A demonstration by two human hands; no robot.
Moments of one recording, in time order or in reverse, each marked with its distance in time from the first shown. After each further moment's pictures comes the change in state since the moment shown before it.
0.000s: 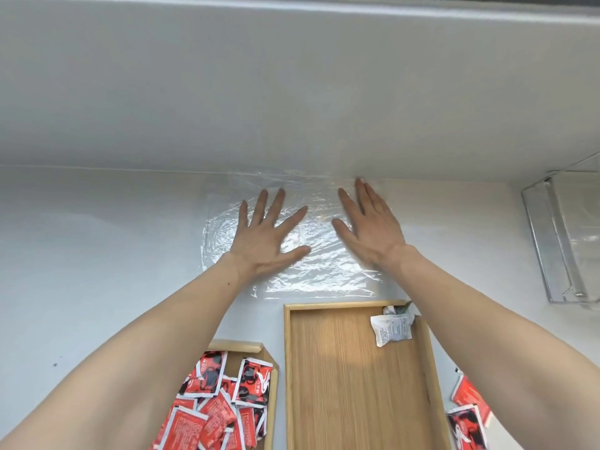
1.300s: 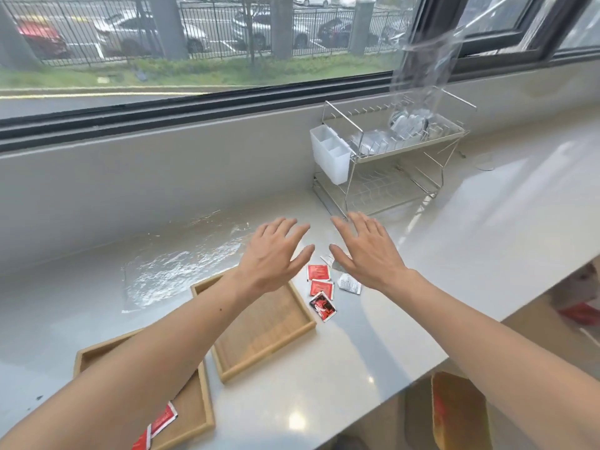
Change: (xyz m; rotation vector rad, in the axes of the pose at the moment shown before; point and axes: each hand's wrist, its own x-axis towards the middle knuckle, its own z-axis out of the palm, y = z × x) left_hand -0.202 0.287 -0.129 -0.019 0.368 0.568; right_hand -0.413 0.025 -0.121 -0.206 0.470 0.330
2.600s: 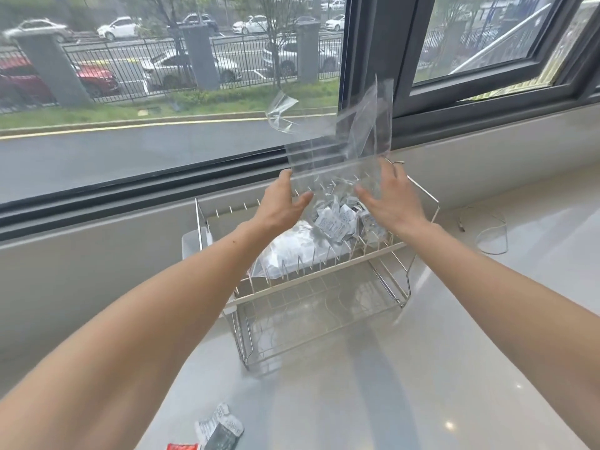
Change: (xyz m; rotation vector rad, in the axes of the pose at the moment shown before) left_hand 0.520 0.095 0.056 -0.540 0.071 -0.444; right_hand 0.316 0.432 -0.002 0.508 0.155 0.280
